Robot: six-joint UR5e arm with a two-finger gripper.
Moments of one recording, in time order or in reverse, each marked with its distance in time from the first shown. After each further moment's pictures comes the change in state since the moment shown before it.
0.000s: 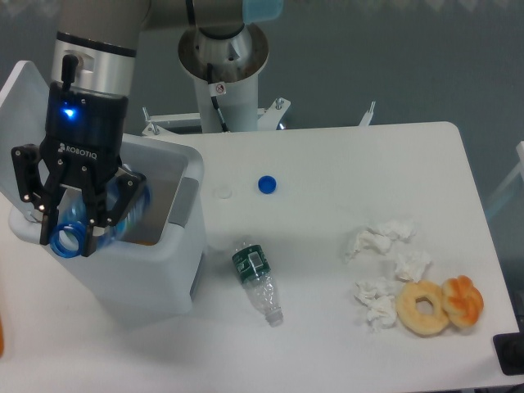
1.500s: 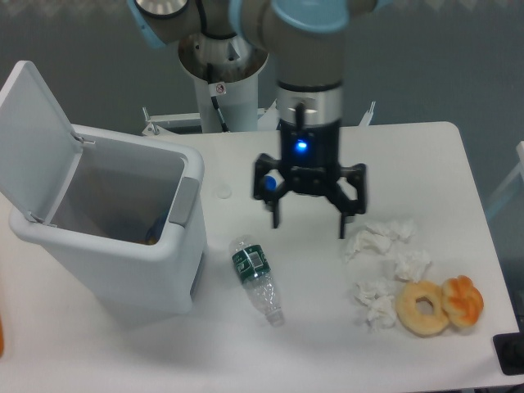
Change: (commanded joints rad) arm 0.456 0.003 -0.184 -0.258 0.123 0.820
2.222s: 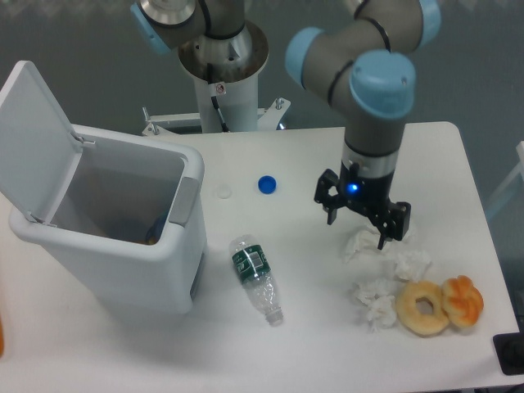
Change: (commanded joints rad) arm 0.032 -0.212 0.092 -0.140 0.222 0.281
